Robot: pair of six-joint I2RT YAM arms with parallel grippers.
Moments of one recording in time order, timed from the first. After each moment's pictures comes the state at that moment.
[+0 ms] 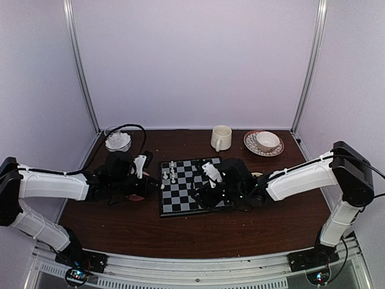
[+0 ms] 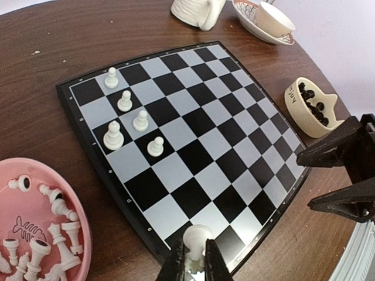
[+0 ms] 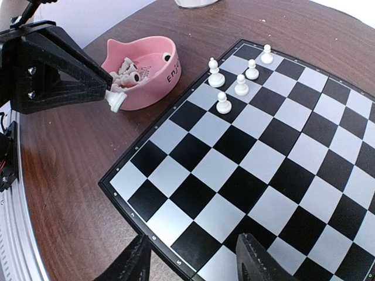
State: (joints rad) left arm -0.73 1.35 0.62 0.13 0.12 -0.40; right arm 0.98 1.72 0.89 0.26 -0.07 0.29
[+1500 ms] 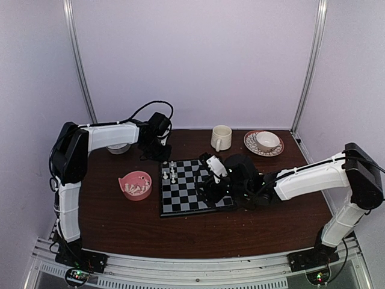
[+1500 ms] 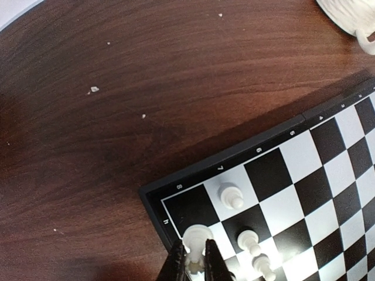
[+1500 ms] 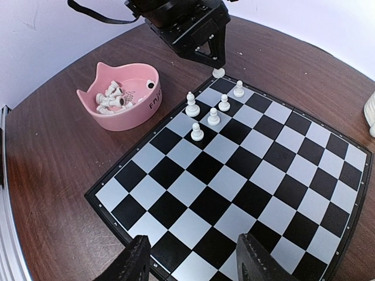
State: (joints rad) left arm -0.59 2.09 1.66 -0.62 -0.12 -0.27; right arm 0.98 1.63 0.86 0.26 0.06 0.19
